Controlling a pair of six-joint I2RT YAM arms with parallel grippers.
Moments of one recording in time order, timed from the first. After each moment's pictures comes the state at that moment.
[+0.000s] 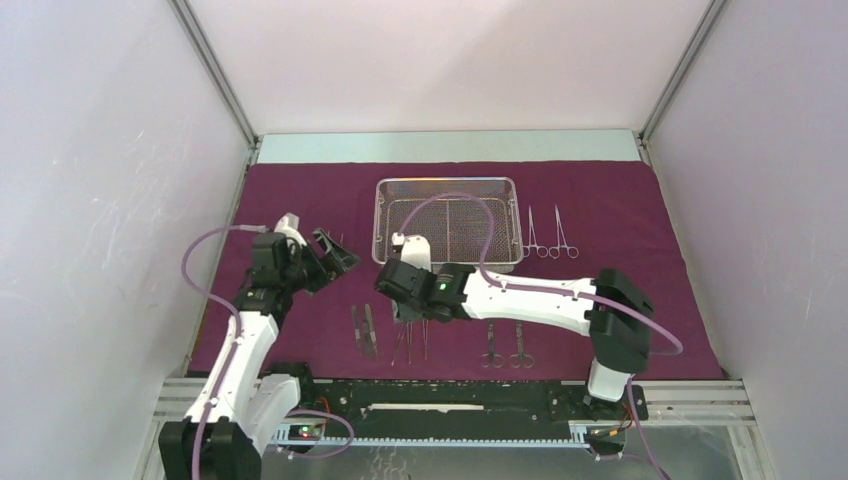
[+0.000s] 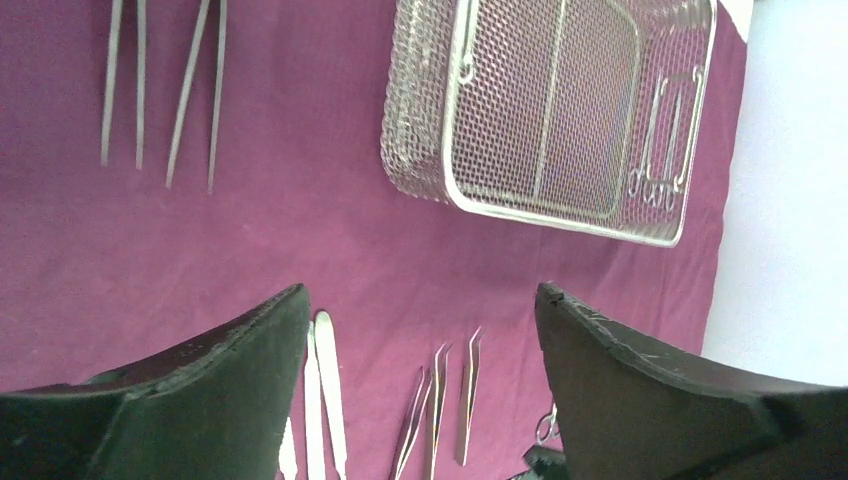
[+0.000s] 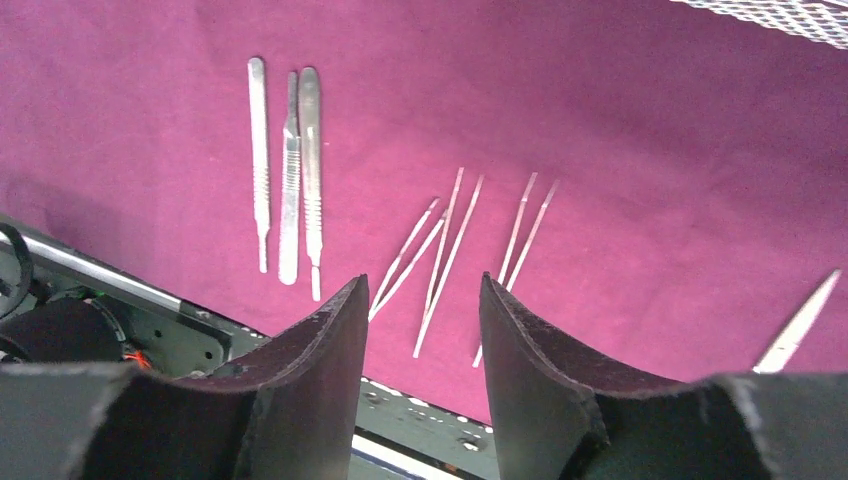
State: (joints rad) left arm 0.03 0.84 0.54 -0.36 0.38 -0.64; right arm 1.23 1.77 1.40 -0.65 0.36 0.90
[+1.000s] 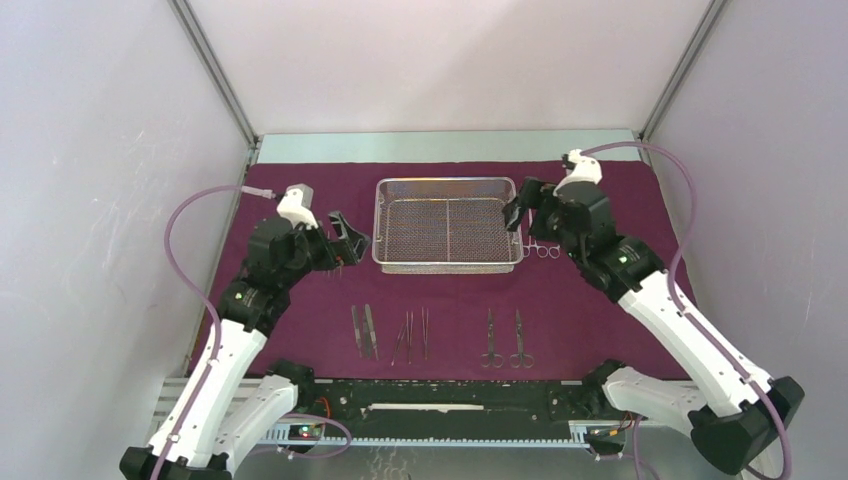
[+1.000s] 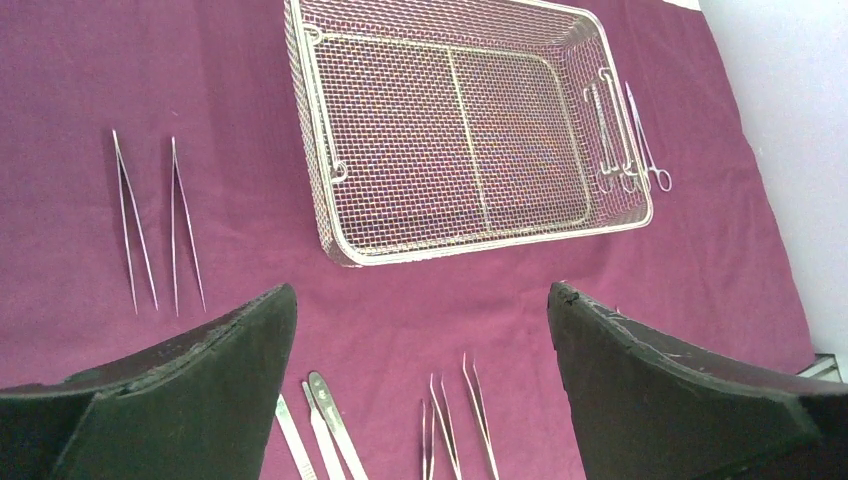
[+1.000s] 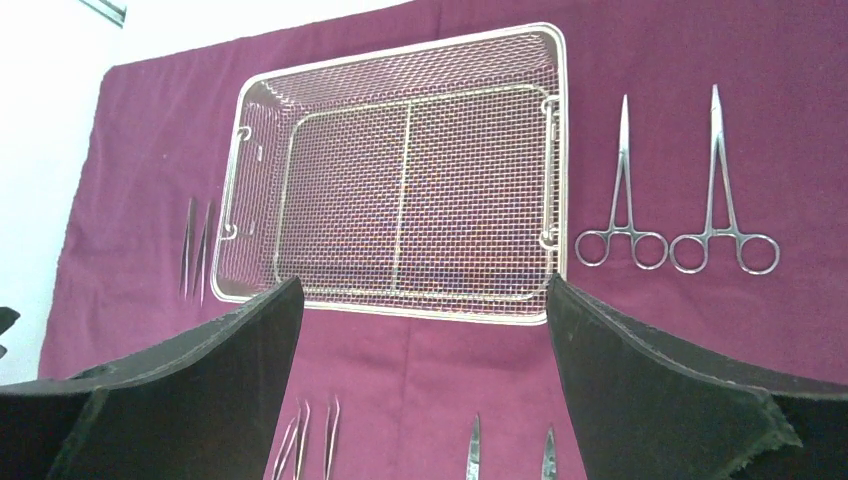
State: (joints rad) left arm -0.28 0.74 0.79 -0.46 0.13 -0.44; right arm 0.59 1.05 1.09 -0.51 0.28 0.56
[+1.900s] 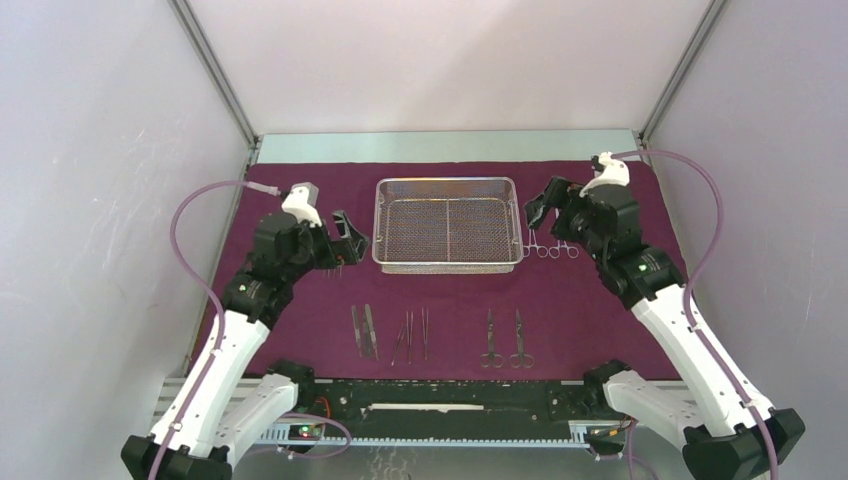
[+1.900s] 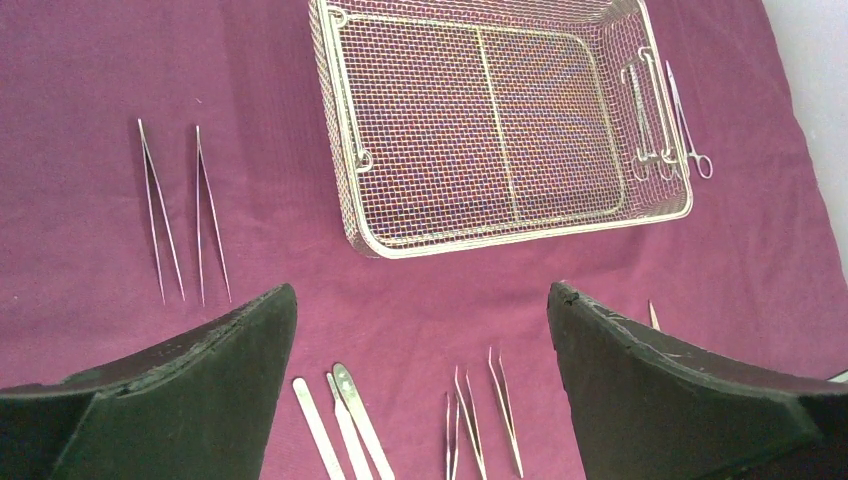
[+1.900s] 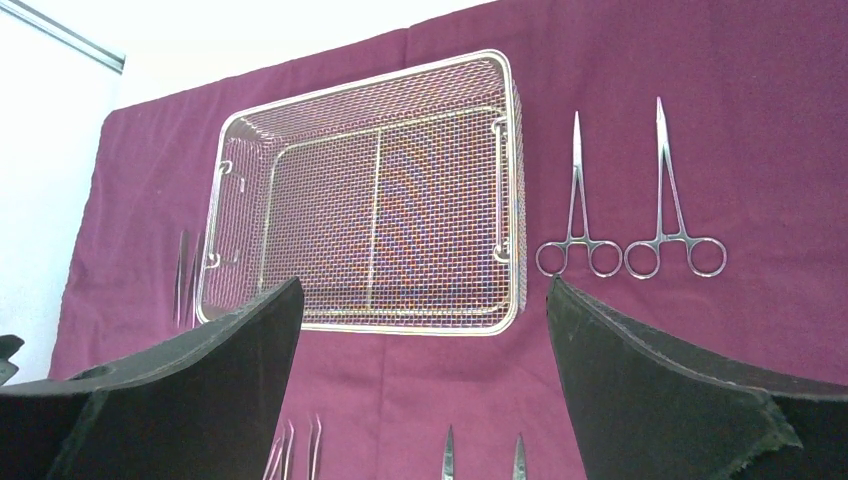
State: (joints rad) left arm -0.28 0.79 0.82 -0.49 0.11 -0.39; right arm 0.38 0.94 1.01 -0.47 0.15 0.52
